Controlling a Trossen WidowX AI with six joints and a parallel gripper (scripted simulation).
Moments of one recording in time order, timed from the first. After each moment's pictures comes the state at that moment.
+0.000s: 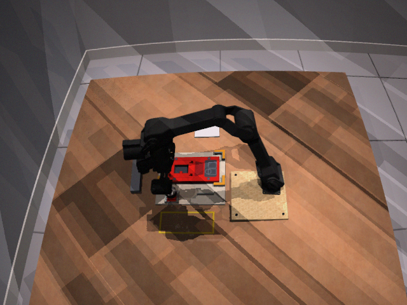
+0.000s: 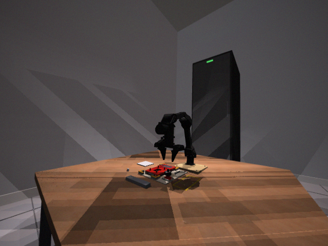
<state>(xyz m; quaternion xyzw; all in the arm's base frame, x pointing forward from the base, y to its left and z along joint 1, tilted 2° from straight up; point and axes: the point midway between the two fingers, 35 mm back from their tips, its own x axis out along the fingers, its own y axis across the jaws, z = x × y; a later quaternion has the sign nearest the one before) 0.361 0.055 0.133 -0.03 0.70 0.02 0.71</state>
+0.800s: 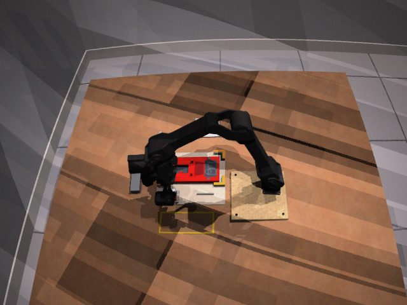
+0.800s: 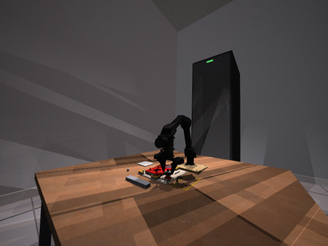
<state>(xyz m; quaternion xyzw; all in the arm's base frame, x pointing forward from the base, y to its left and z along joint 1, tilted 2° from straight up) 0.363 0.056 0.062 -0.03 0.70 0.02 0.71</state>
